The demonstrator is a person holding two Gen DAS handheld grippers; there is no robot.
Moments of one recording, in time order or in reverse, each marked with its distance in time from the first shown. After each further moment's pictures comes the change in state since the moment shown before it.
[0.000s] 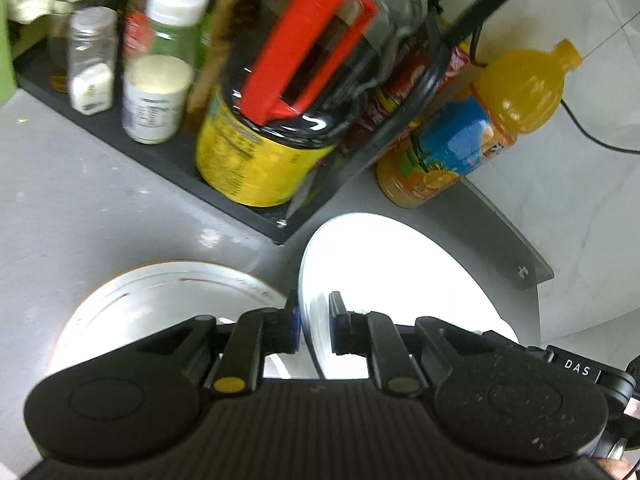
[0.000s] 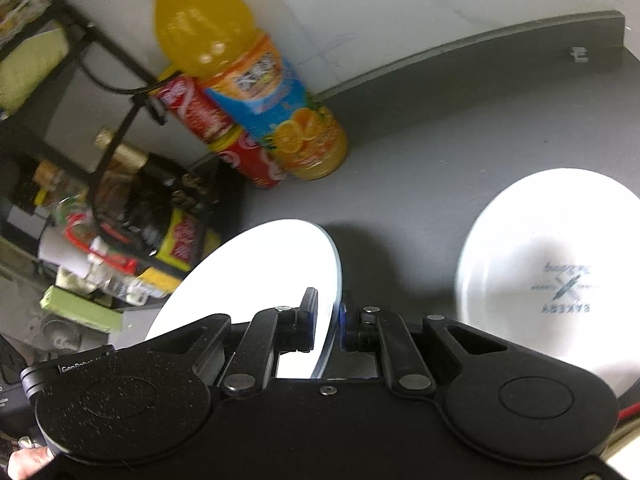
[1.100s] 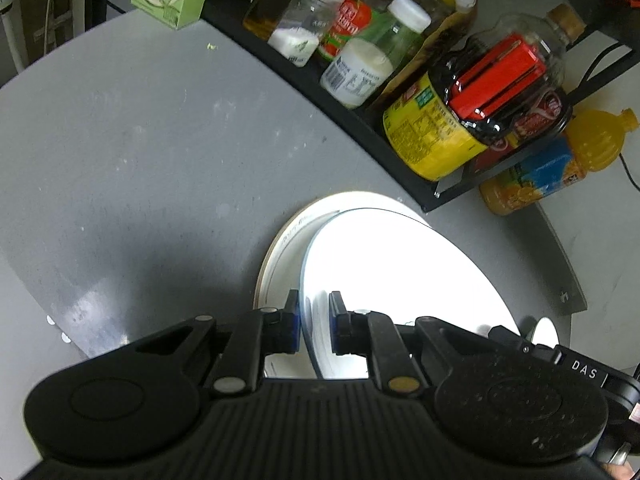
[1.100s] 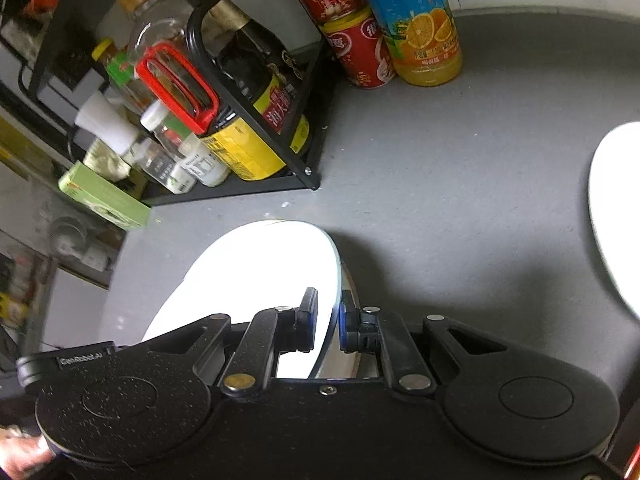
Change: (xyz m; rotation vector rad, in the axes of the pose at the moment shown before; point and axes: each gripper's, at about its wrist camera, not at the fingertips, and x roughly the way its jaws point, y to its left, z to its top) left arm -0.055 0.108 -0.063 -0.207 -0.023 0.109; right arm 0.024 0.082 -0.075 -0.225 0.127 0.019
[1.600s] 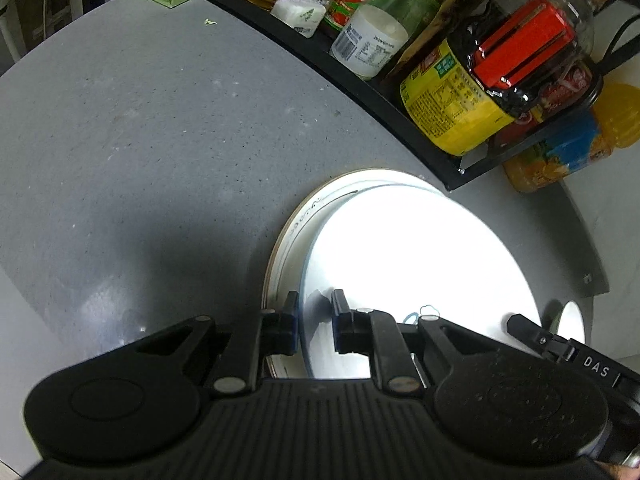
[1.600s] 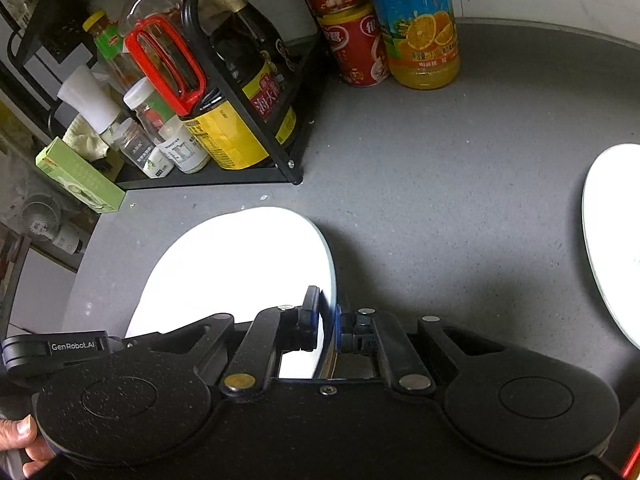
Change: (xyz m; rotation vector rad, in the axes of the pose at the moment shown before) left arm 0.025 -0.003 0.006 0.038 0.069 0.063; right arm 0.011 0.007 -0.002 -0.057 0.000 -0.080
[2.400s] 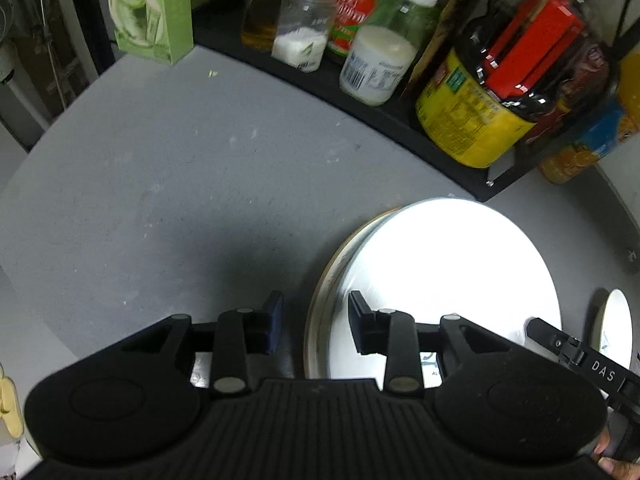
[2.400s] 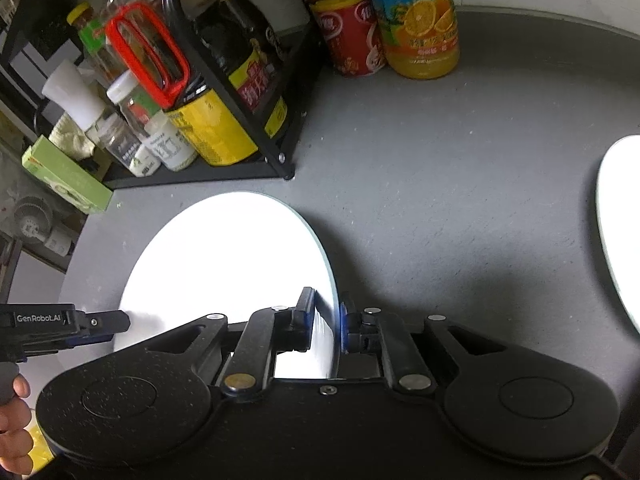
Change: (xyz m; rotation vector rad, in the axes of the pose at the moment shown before) left arm -0.007 -0.014 0.031 0.120 -0.001 0.162; right arm 0.022 0.002 0.000 0.010 0.013 -0.019
